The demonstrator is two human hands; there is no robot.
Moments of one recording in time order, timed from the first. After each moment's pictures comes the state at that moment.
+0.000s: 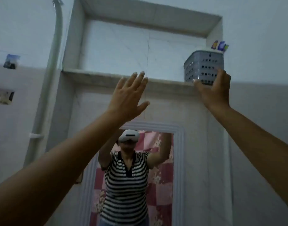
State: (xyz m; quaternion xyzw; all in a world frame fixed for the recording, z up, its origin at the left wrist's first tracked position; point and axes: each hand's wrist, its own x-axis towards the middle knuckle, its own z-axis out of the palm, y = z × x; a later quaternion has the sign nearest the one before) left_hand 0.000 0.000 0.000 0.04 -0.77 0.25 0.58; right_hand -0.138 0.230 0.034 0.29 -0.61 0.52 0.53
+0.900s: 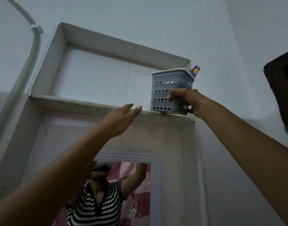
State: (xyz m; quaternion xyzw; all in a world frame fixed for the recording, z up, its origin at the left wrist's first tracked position) left_hand -0.001 0.039 0.034 -0.07 -0.85 -0.18 0.49; right_hand -0.099 0.260 0.115 0.33 -0.65 0.65 0.23
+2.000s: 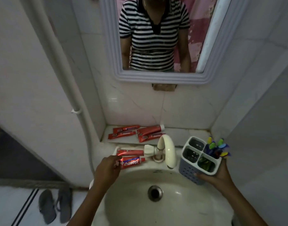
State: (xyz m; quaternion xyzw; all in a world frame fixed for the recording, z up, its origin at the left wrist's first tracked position) left_hand 0.170 -0.010 -0.653 0.33 -0.90 -0.26 0.09; right_hand -0.060 0.315 -0.648 0.20 -0.79 0.56 -0.15
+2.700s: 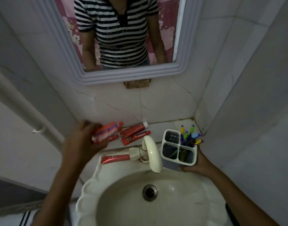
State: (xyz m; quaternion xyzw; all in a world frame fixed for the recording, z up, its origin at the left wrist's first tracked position) left_hand 0.109 -0.044 -0.518 0.21 -0.96 -0.11 0.17; right_hand -0.092 0.296 -0.685 0.23 -0.78 0.52 -0.26
